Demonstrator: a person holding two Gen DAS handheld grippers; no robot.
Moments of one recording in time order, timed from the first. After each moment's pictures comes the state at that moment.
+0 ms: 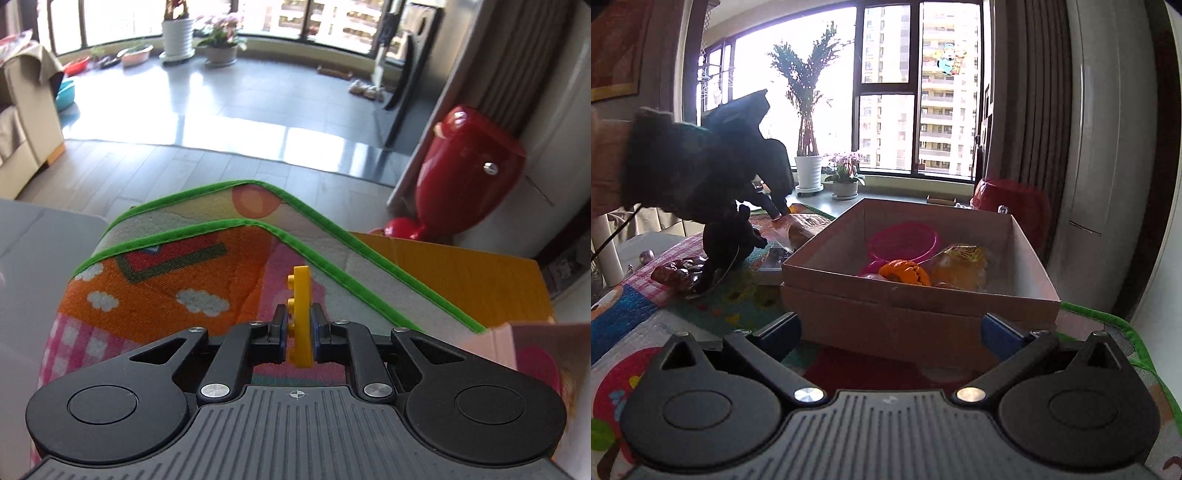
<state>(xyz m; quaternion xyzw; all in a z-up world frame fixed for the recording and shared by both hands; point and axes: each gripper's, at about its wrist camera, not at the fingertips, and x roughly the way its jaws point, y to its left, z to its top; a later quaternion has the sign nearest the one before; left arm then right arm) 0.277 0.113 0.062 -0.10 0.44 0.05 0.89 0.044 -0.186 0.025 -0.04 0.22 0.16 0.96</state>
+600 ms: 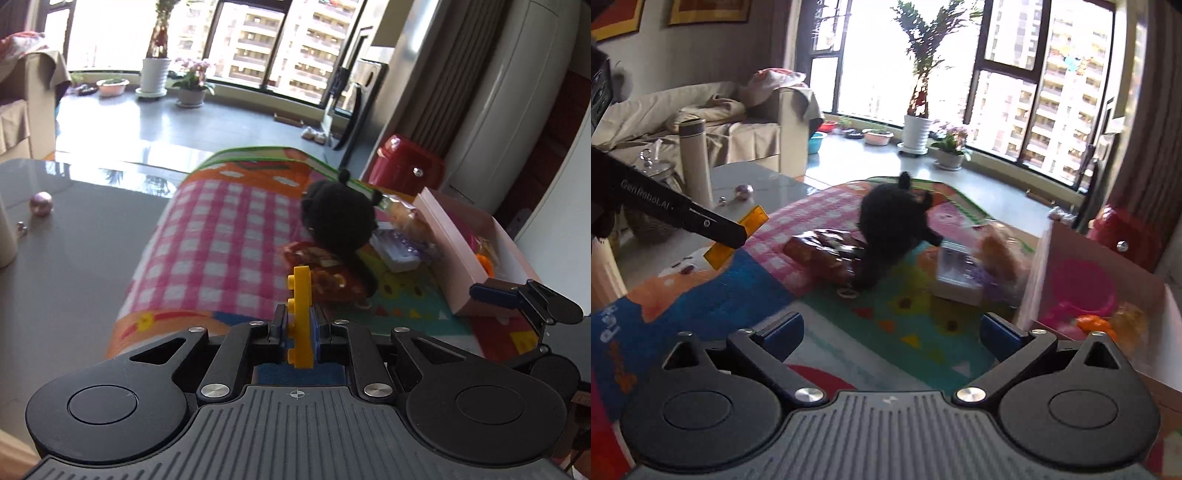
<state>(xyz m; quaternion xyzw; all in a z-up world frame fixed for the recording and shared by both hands) -0.010 0.203 0.056 -0.15 0.34 -0.01 0.93 0.039 -0.033 0.038 -0.15 0.27 0.32 0.89</state>
